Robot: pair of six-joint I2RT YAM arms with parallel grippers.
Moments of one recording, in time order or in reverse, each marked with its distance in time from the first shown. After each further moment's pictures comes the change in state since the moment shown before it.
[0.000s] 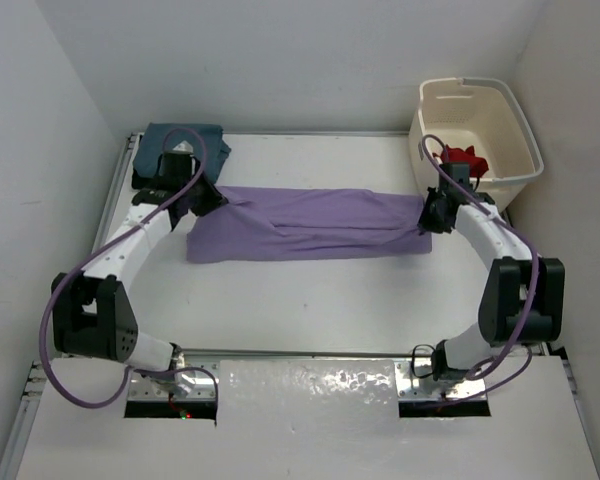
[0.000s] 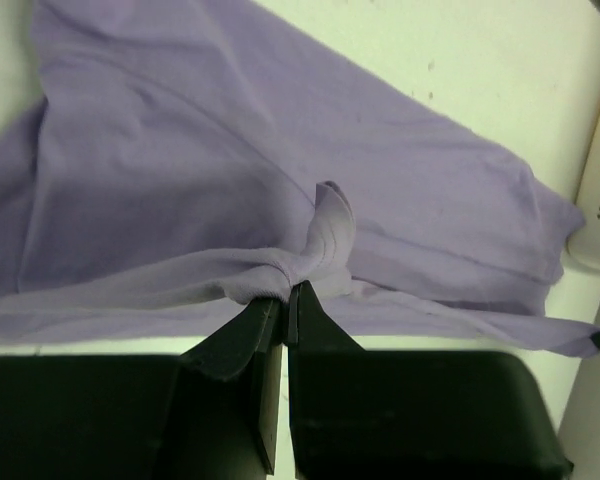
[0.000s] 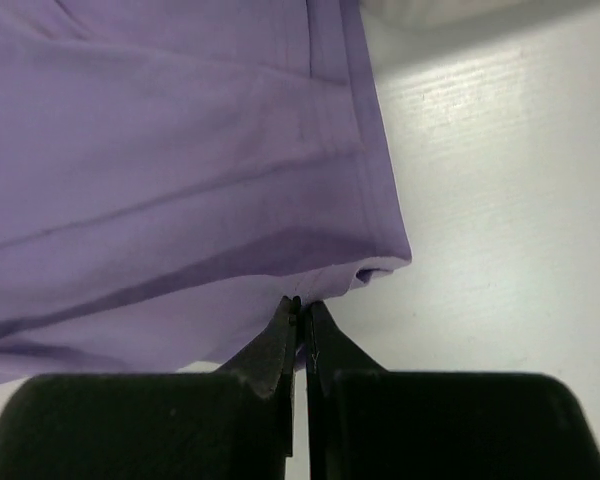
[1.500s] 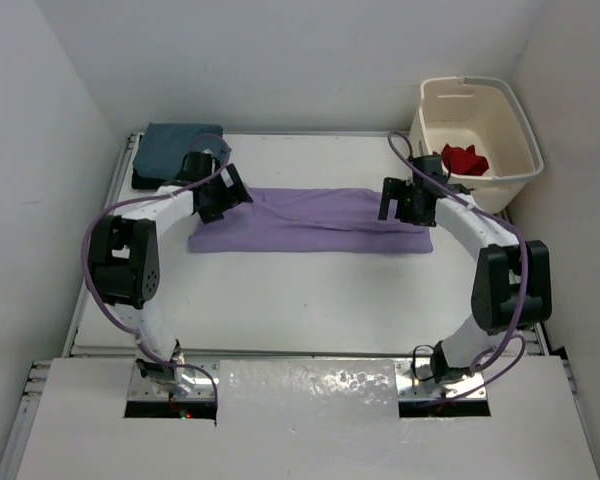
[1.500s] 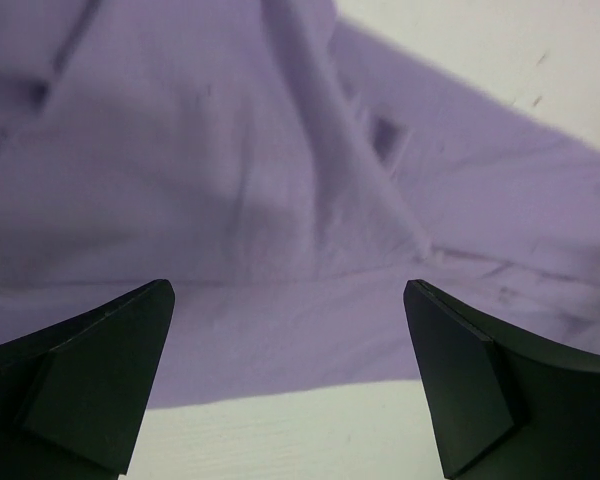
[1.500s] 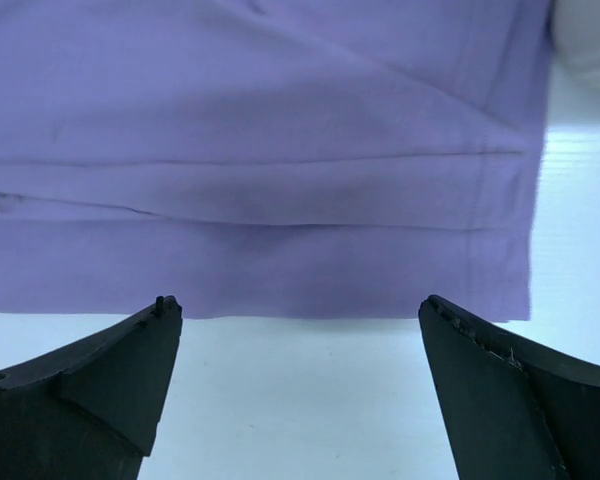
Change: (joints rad) left arm 0.000 0.374 0.145 0.111 0.017 0.067; right arm 0.124 0.085 0.088 0.050 -0.053 -0.076
